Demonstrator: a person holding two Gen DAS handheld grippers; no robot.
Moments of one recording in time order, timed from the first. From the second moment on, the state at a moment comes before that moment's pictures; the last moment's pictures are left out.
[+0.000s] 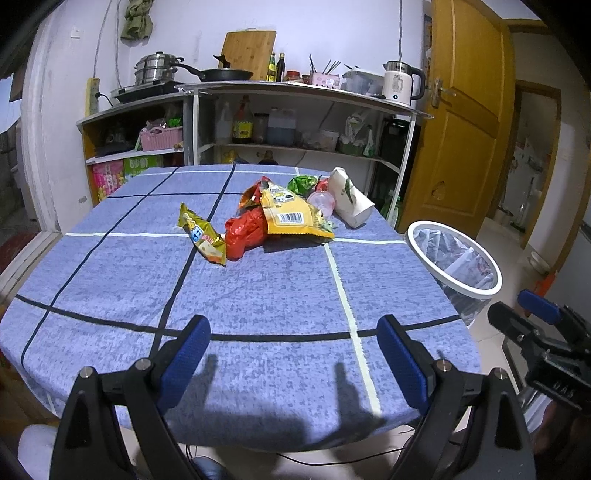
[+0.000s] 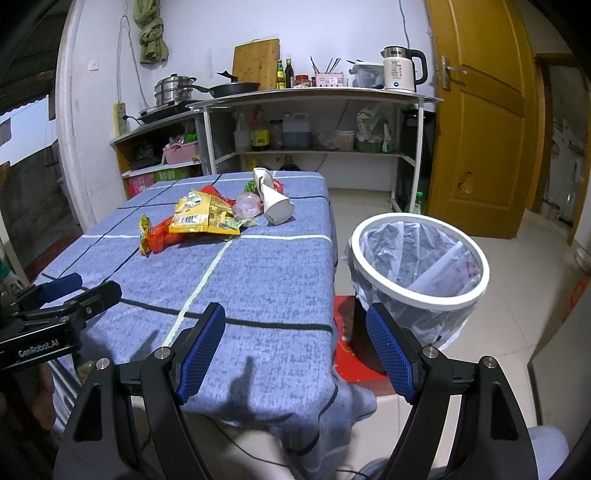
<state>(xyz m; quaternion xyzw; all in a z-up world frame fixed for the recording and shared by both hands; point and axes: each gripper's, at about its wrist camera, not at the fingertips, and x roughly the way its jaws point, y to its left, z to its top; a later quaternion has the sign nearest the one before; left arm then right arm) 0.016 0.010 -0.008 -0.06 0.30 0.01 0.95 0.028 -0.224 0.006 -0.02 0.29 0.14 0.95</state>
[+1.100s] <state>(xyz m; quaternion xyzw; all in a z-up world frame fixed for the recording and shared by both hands) 0.188 0.142 -0.030 -0.17 0.39 0.08 0.90 0.247 -0.130 0.021 -0.11 0.33 0.22 0.91</state>
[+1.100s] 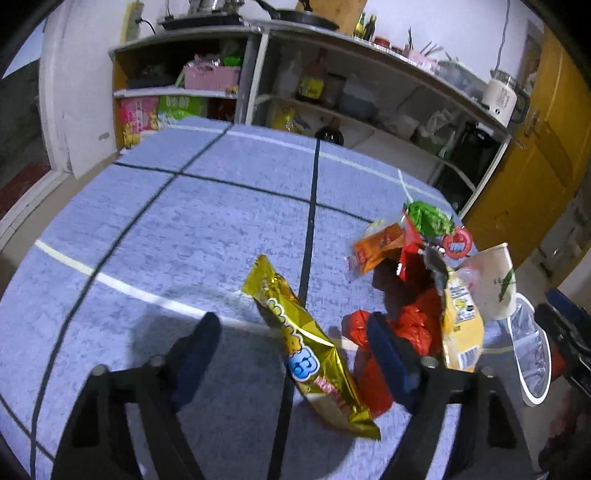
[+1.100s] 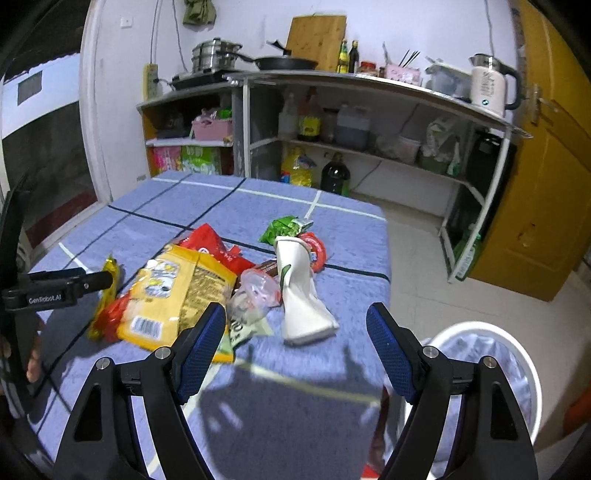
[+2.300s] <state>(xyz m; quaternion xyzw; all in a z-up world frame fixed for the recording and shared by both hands) 0.159 0.065 0.041 -0.11 0.31 -0.02 0.94 0.234 -0.231 0.040 -0.05 0.34 0.19 0.92</state>
